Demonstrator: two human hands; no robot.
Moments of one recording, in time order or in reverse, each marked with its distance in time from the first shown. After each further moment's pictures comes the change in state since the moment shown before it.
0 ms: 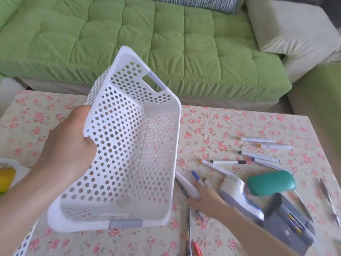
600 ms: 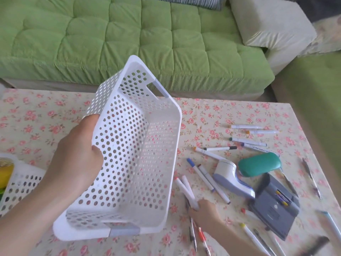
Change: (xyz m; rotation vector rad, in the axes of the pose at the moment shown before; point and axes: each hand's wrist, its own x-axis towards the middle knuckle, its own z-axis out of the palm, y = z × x) left_hand -0.038 -0.008 0.004 0.014 -0.074 0.037; right_hand -0.047 0.009 0.068 0.275 0.093 0.247
